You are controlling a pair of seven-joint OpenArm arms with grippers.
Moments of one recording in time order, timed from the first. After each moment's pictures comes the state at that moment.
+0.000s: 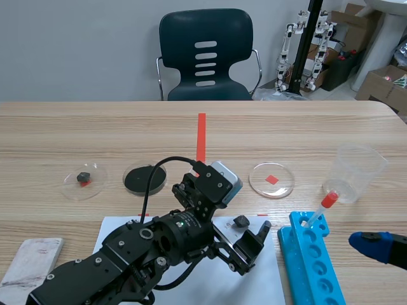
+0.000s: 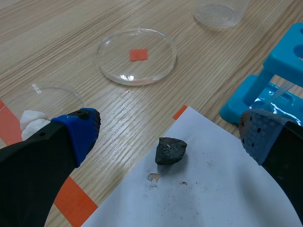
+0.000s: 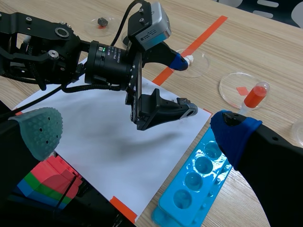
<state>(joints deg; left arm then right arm) -2.8 -1.0 29.8 56.8 9.8 -18.5 -17.3 -69.8 31.6 3.6 118.4 3.9 16.3 29.5</state>
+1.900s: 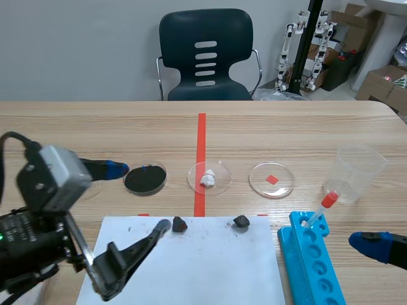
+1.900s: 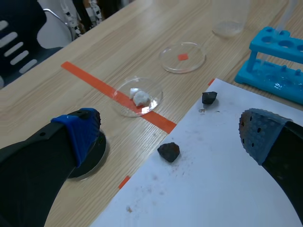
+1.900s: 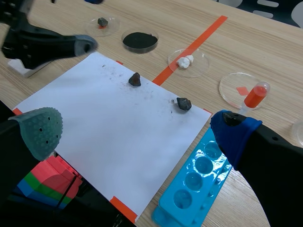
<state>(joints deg) 24.3 -36.0 17.0 99.4 -3.6 -19.7 -21.1 -69.8 31.6 3.6 118.4 3.9 16.3 29.5</state>
